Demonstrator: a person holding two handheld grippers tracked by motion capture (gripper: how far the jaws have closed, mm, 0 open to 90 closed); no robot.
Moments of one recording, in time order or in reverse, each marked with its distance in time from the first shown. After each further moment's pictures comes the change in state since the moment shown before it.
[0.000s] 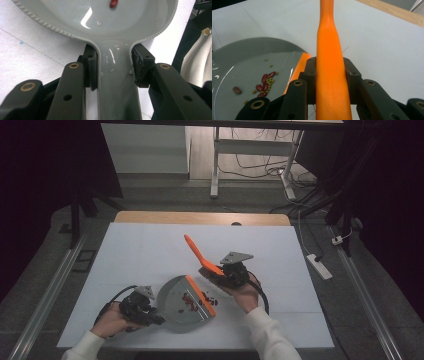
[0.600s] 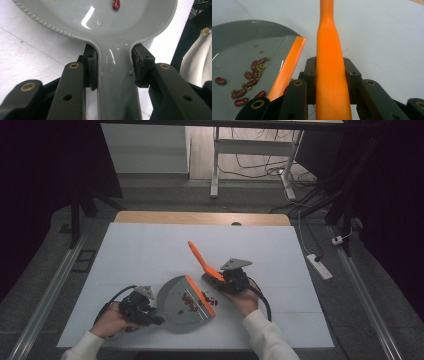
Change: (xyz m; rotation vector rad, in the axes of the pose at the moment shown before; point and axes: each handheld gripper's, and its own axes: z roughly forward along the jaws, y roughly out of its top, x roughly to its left) left arm -0.001 -0.001 -0.001 -0.005 -0.002 -0.005; right arm 0.002 -0.021 0.009 0.043 -0.035 0.028
